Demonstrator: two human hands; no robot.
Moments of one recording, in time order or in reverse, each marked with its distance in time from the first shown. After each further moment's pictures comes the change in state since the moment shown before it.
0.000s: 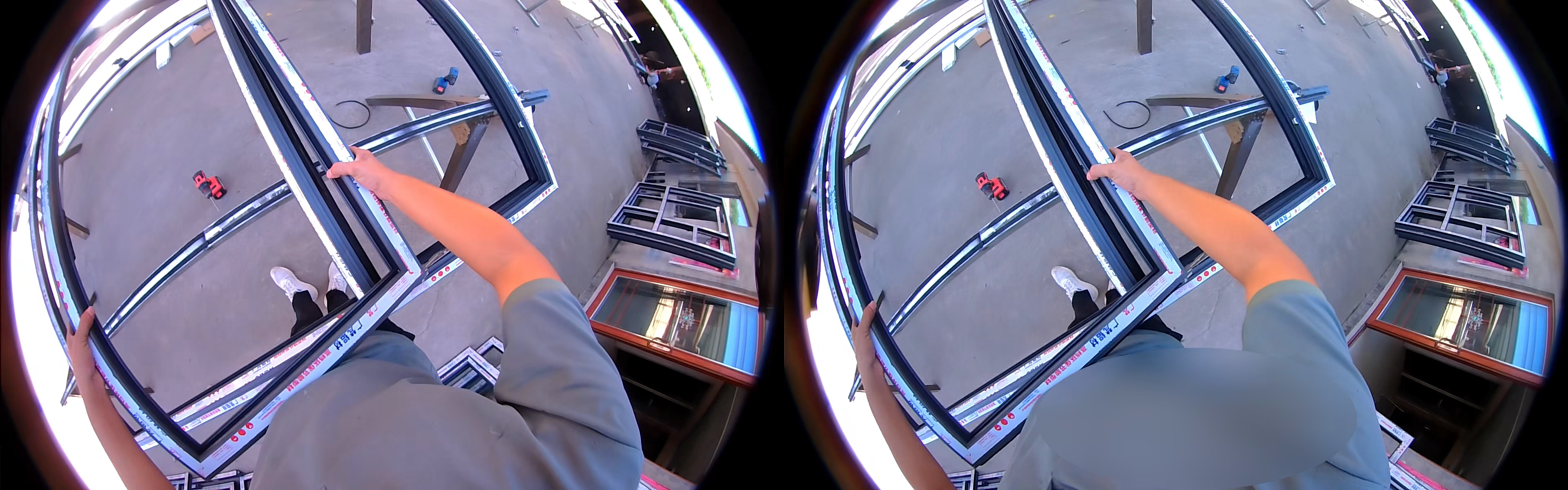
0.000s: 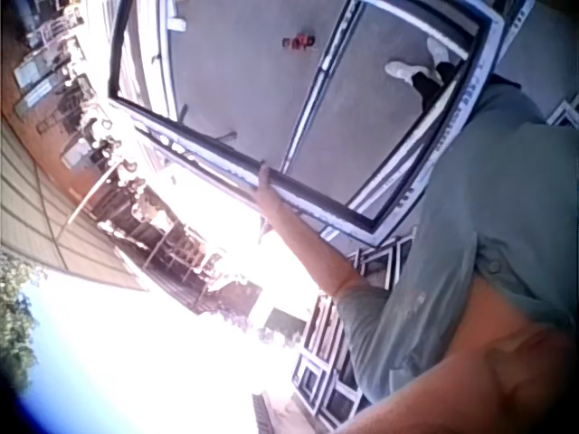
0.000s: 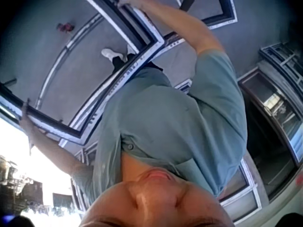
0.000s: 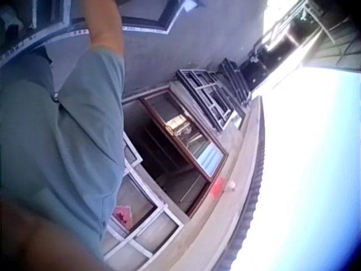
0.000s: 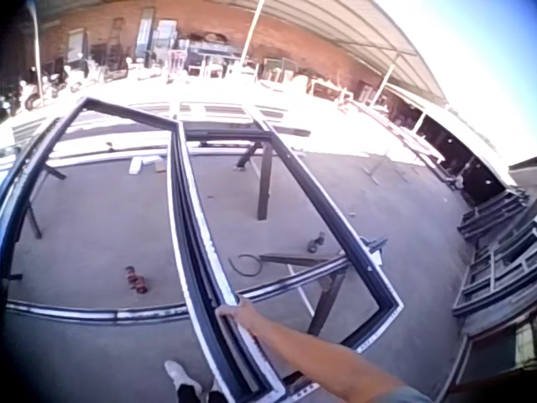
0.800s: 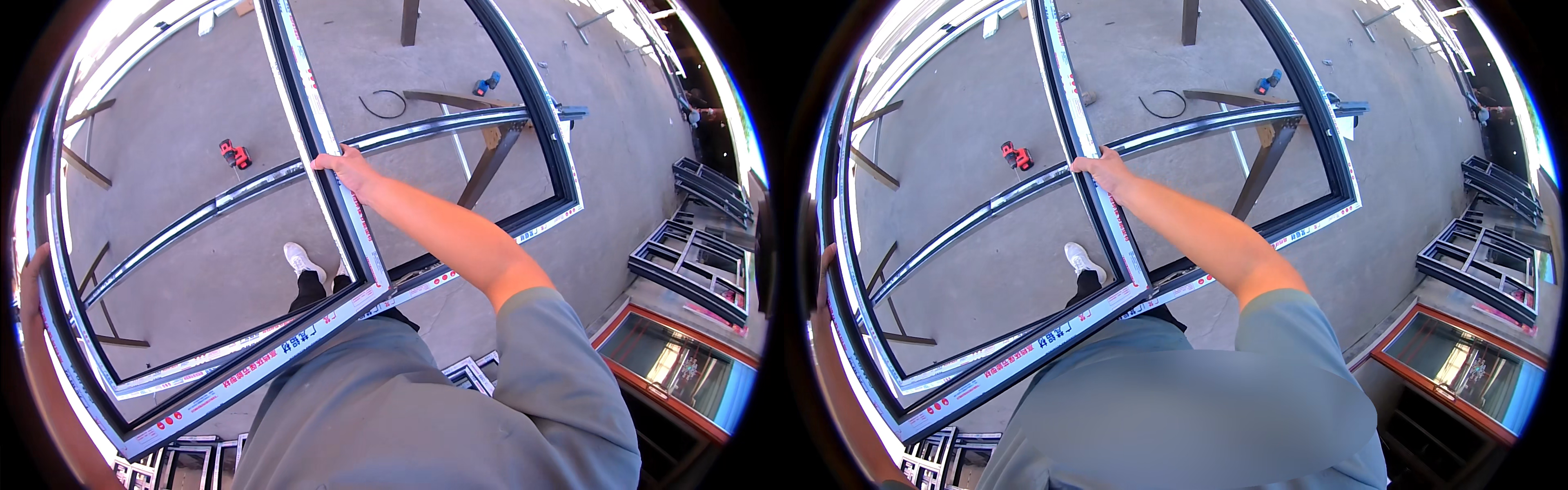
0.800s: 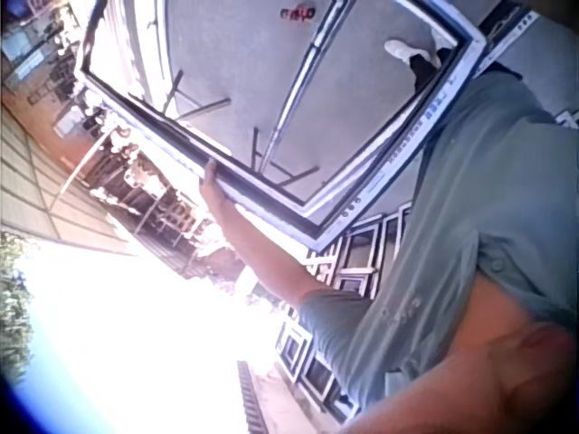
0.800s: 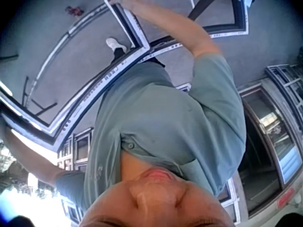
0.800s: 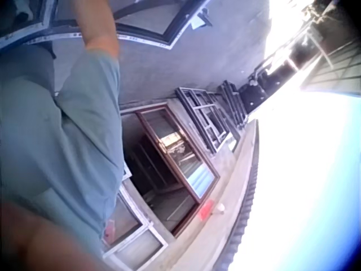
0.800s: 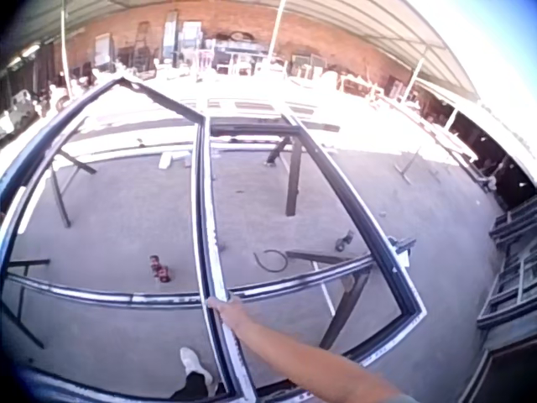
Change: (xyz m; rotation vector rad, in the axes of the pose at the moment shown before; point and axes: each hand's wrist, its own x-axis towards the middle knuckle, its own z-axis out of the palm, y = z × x) left_hand -0.065 0.133 -0.059 0.157 -0.138 0.001; right_hand -0.006 0.002 0.058 0.162 -0.095 -0.002
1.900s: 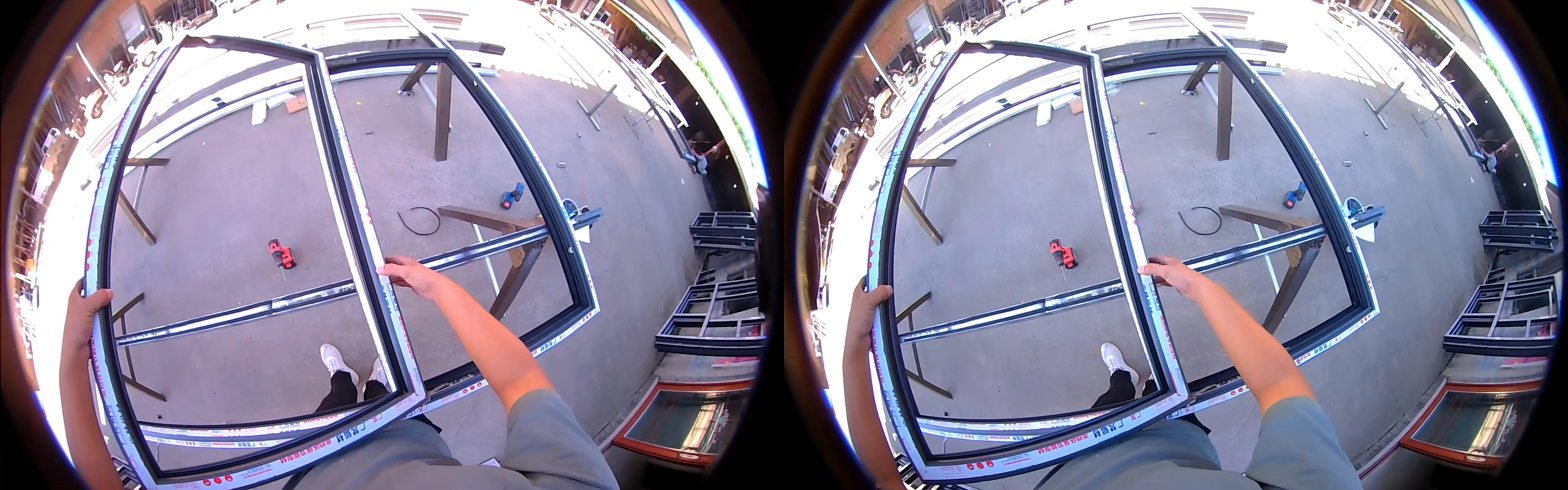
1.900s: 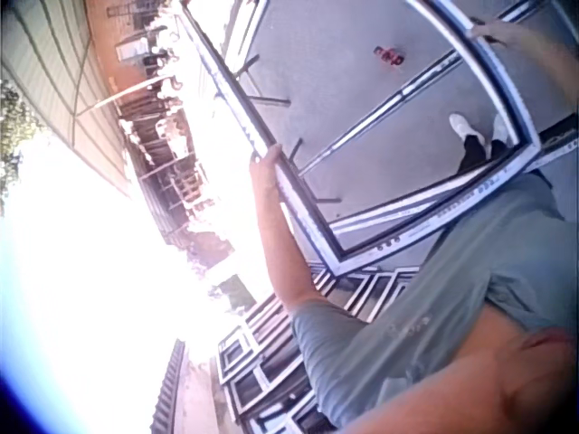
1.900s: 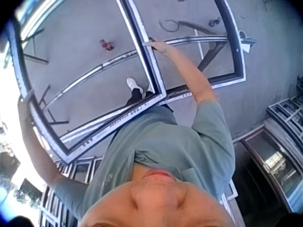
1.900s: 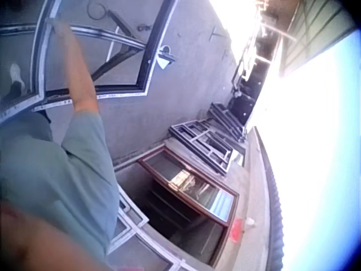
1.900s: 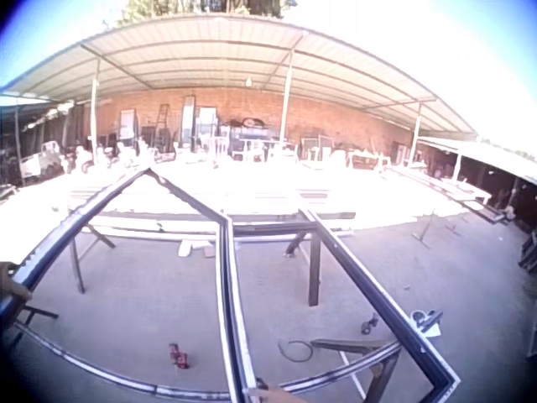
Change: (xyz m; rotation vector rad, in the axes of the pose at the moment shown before) left_hand 0.005 0.013 -0.020 -0.153 0.179 0.153; right_hand 0.026 -0.054 -0.043 -0.156 -0.304 0.099
